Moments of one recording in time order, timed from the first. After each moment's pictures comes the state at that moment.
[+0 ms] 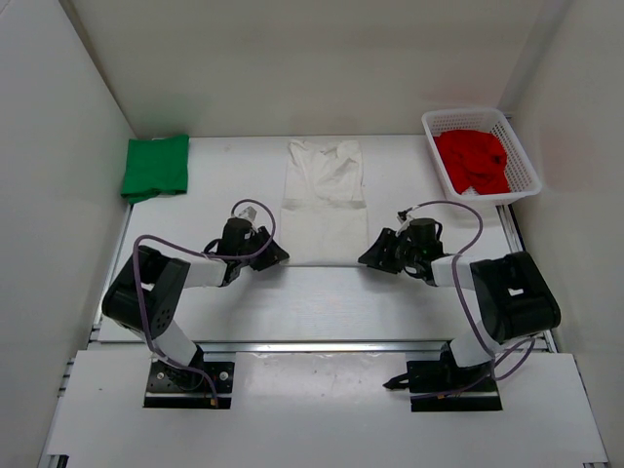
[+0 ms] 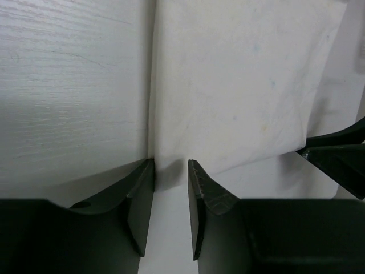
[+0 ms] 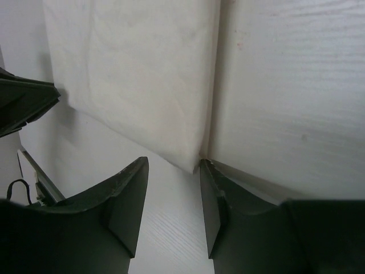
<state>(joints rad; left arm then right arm) -0.40 1.61 0.57 0.36 0.23 -0.80 0.24 1.54 0.50 0.31 -0.51 0.63</state>
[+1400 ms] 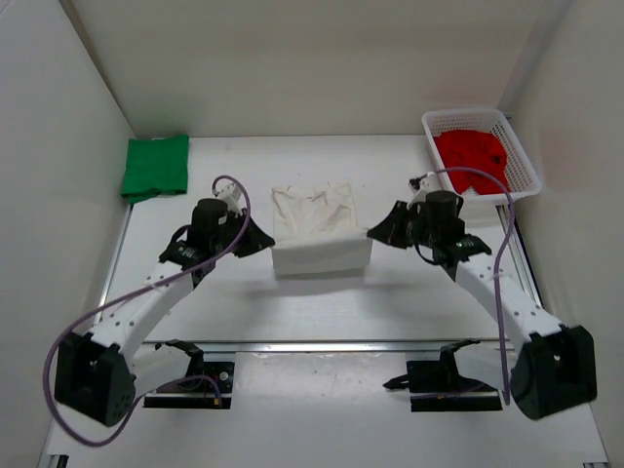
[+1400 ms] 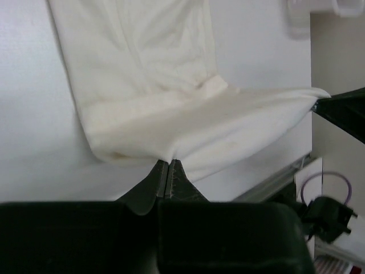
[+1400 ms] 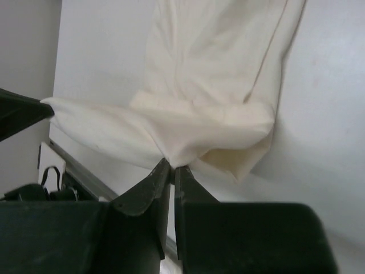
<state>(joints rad) -0.40 1.02 0.71 -0.28 0.27 -0.66 0.32 1.05 0.70 -0.21 -0.42 0.59</state>
